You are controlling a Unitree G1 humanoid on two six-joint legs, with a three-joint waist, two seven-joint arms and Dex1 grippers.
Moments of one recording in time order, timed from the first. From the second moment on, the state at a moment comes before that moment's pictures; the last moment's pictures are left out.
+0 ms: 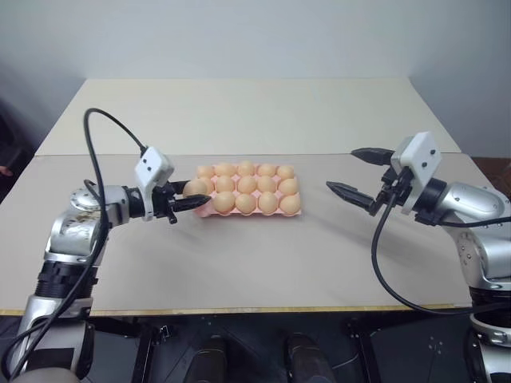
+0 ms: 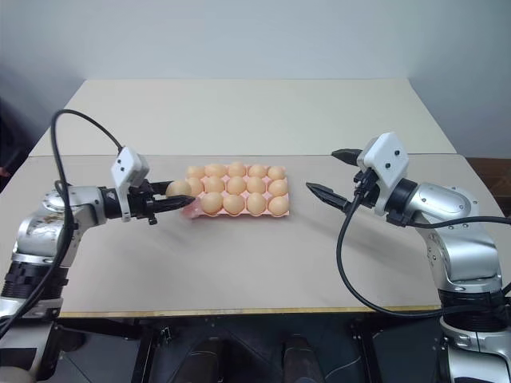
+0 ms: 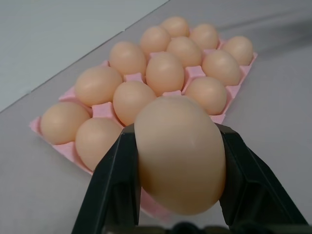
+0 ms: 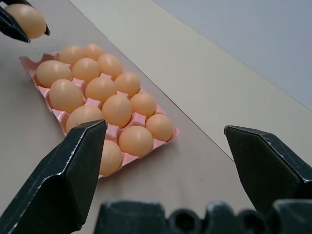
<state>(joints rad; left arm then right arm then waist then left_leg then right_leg) -0.58 0.71 0.00 0.10 -0.36 0.53 -1.02 -0.43 -0.76 -0.13 -0.25 0.41 0.42 0.81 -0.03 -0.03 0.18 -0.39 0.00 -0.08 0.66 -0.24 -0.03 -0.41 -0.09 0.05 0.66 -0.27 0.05</state>
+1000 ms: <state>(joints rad) -0.13 0.99 0.50 -0.14 -0.60 0.59 -1.20 -0.34 -0.85 -0.18 -0.25 0.45 0.45 0.91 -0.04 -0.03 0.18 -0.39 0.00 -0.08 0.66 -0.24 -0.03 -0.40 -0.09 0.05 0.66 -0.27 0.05</state>
